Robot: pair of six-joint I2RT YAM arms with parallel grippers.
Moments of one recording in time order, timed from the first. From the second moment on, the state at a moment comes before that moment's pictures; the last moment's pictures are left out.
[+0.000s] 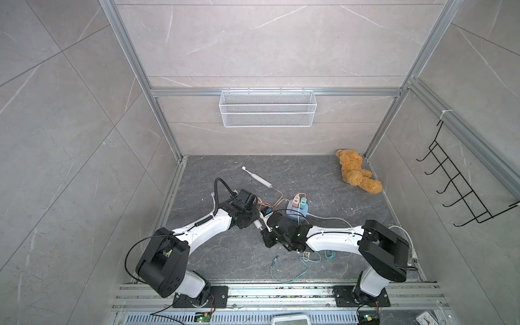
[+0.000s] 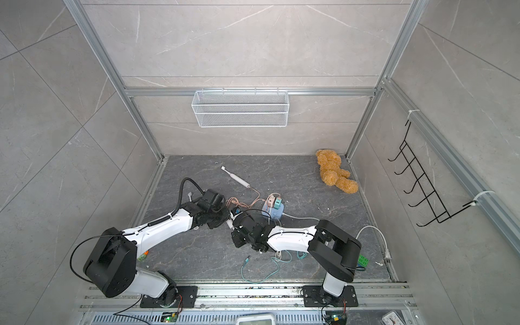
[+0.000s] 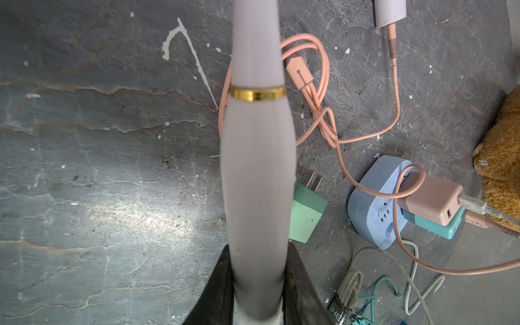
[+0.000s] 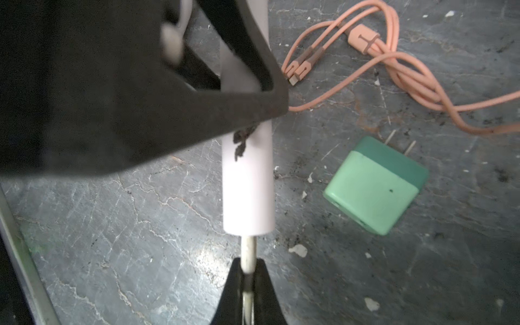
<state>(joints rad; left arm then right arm) -0.62 1.47 0.90 -0.46 0.02 -1.12 1.03 1.71 0.90 0.04 0.07 0.42</state>
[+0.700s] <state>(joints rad) -0.63 1.45 0.83 -0.34 0.03 -1.20 1.04 1.70 0.80 0.21 0.15 0.34</state>
